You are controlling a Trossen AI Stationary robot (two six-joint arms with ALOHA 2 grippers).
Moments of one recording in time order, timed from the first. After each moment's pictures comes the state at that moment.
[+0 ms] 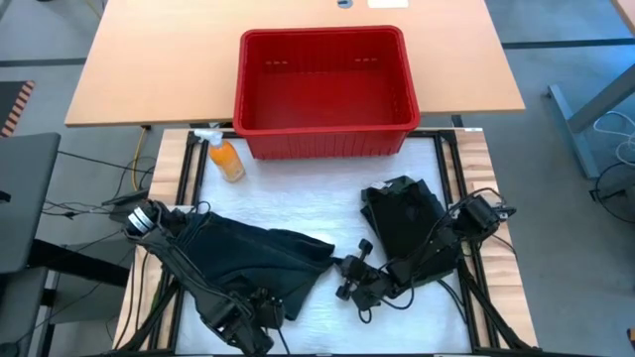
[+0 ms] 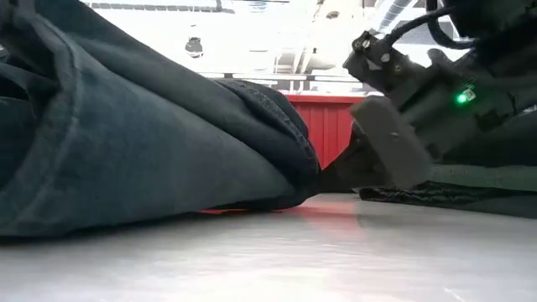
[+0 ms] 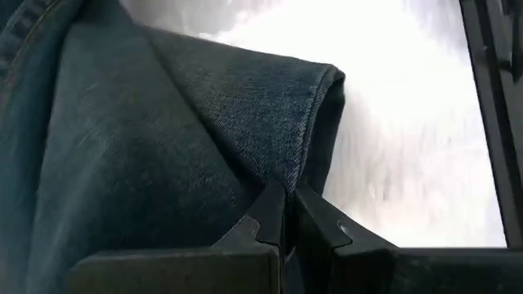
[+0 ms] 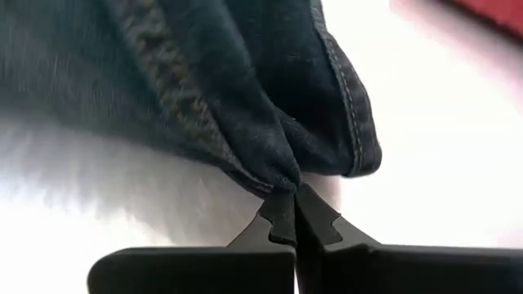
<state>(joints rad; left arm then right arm) -0.79 1.88 1.54 -0.97 -0.33 -0.54 0.55 1.99 0.93 0.18 0.93 0.66</state>
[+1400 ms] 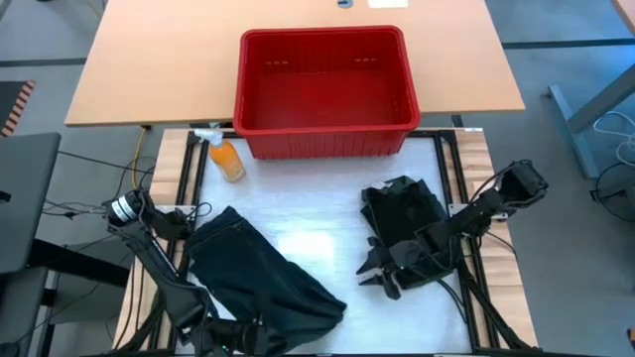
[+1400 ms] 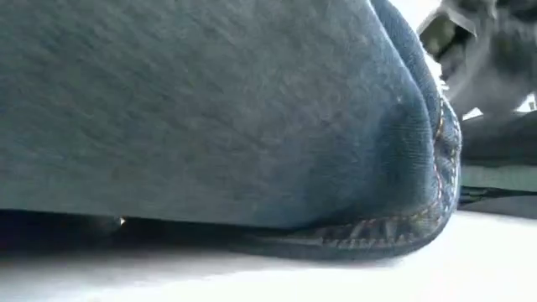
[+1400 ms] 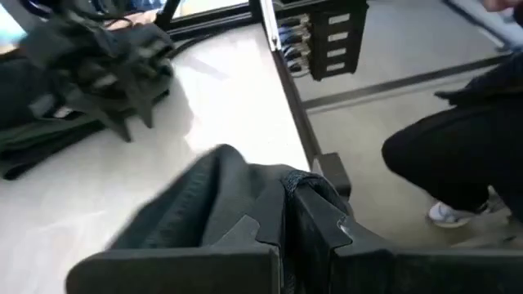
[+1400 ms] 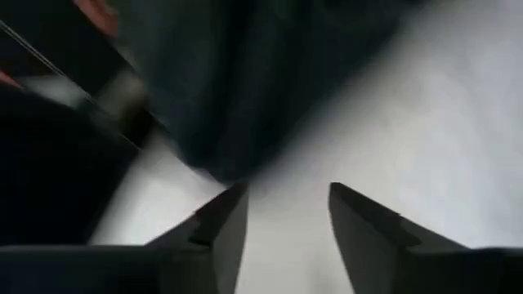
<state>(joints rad) -0.92 1.73 1.35 -0.25 -0.69 -0.34 0.47 1.49 0.46 0.54 0.06 0.38</state>
